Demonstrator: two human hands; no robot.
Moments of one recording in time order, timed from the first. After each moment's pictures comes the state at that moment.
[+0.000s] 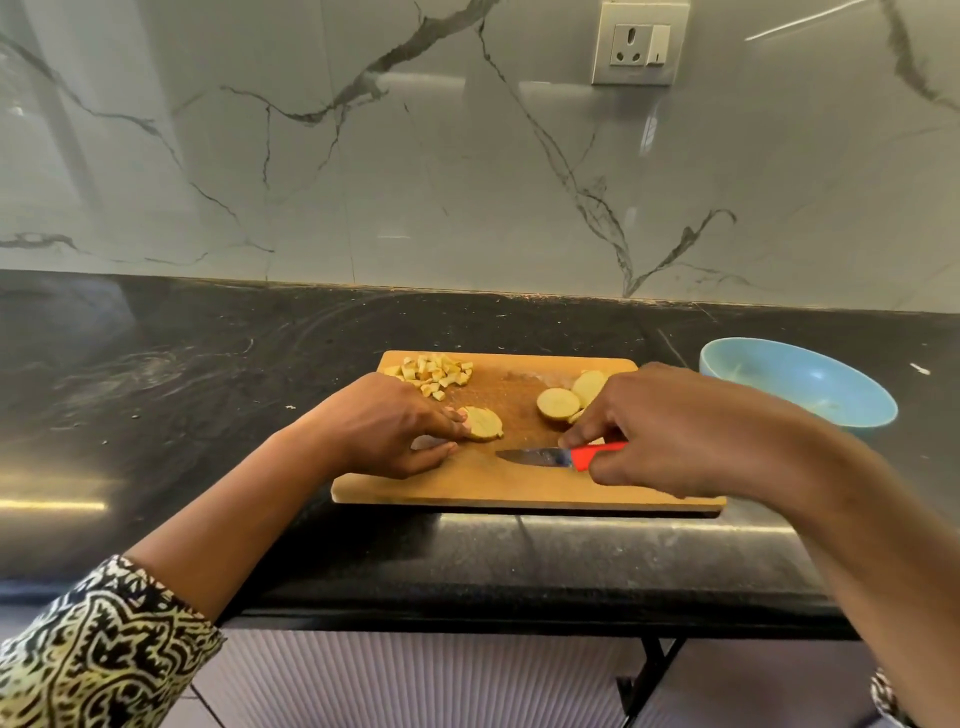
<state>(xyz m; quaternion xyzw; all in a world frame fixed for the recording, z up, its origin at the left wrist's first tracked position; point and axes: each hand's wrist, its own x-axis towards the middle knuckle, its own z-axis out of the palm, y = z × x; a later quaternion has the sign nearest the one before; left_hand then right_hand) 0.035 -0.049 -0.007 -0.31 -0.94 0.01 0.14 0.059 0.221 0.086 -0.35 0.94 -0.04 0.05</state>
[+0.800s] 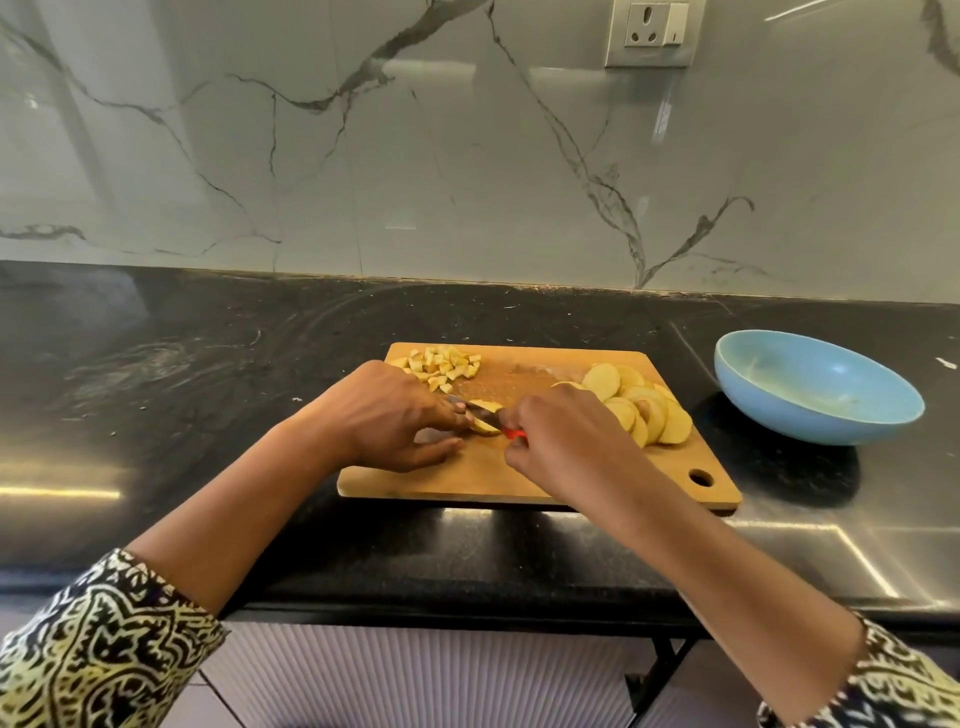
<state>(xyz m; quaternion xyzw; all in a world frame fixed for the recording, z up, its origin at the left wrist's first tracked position) 0.031 -0.056 -0.012 -0.32 -0.93 0.07 0.16 0.038 0.162 0.016 -0.36 0.92 -0.08 -0.09</state>
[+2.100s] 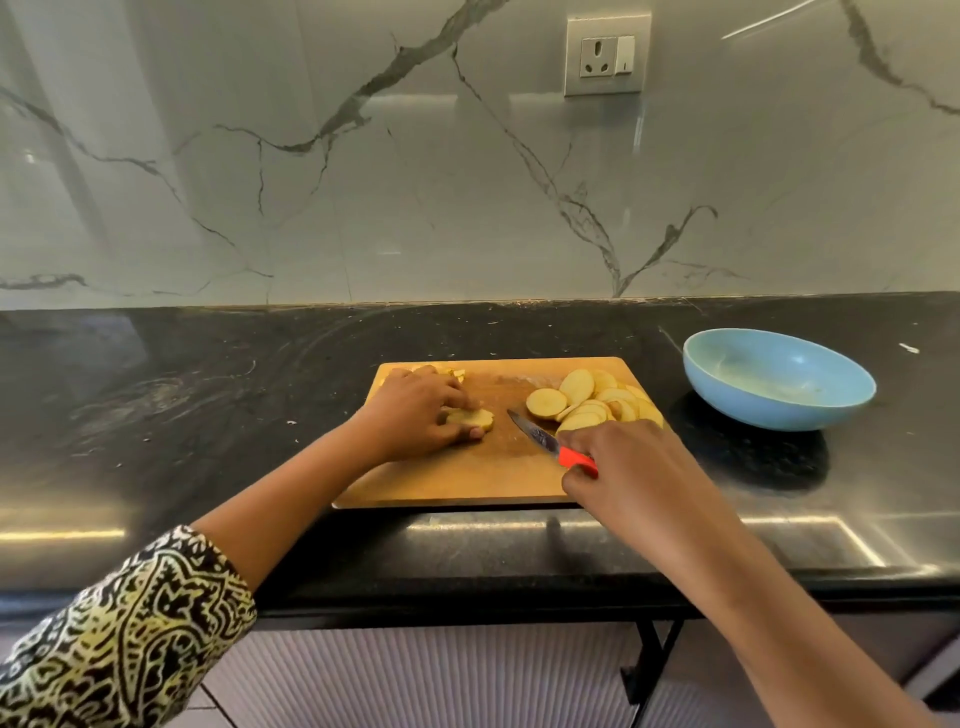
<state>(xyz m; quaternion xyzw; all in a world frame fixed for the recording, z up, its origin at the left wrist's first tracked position) 0.004 -0.022 -0.011 -0.14 -0.99 -0.04 0.07 0.069 0.225 0.023 -0.25 0.95 -0.15 -0.07</state>
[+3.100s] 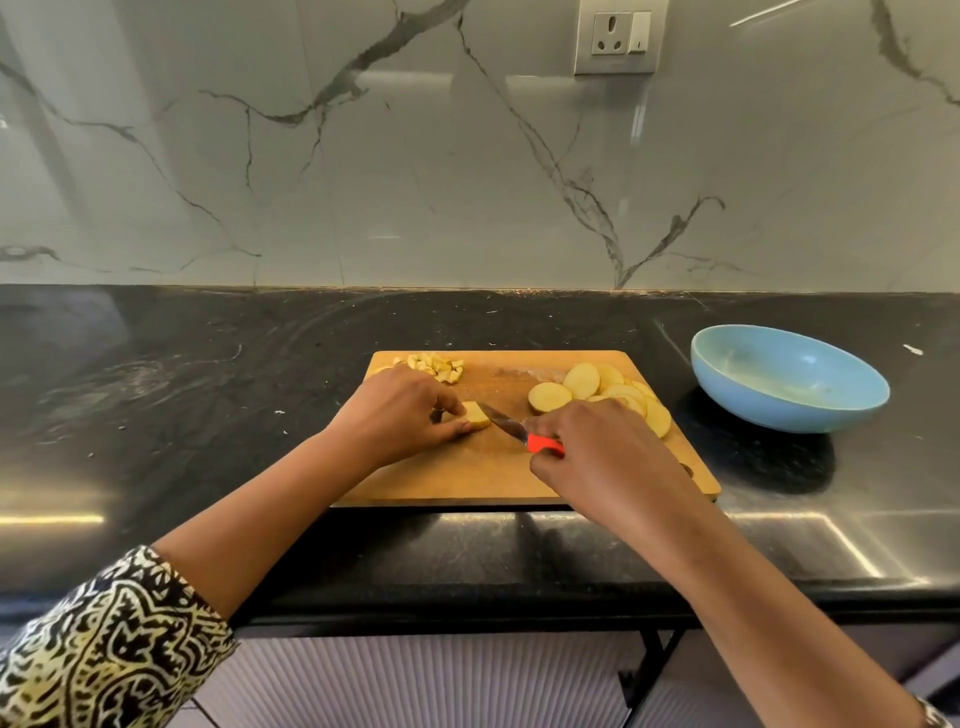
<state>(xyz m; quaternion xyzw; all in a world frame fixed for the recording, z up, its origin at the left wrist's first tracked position) 0.022 -0.018 -0.007 -0.10 -0.98 -0.10 0.12 0.053 0.197 0.024 -0.29 0.94 -0.16 -0.05</state>
